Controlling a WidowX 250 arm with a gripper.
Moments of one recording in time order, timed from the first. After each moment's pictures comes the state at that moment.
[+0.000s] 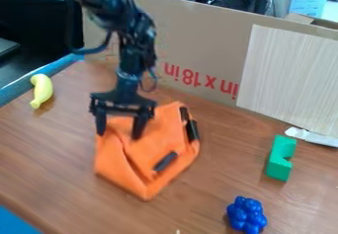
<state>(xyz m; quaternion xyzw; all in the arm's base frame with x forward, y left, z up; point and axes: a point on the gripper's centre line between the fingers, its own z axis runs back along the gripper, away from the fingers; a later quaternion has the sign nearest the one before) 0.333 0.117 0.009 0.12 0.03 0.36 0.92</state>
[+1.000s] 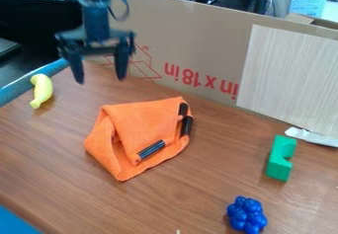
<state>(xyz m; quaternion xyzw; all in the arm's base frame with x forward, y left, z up) 0.320 0.130 0.118 0.05 -0.05 0.43 0.90</state>
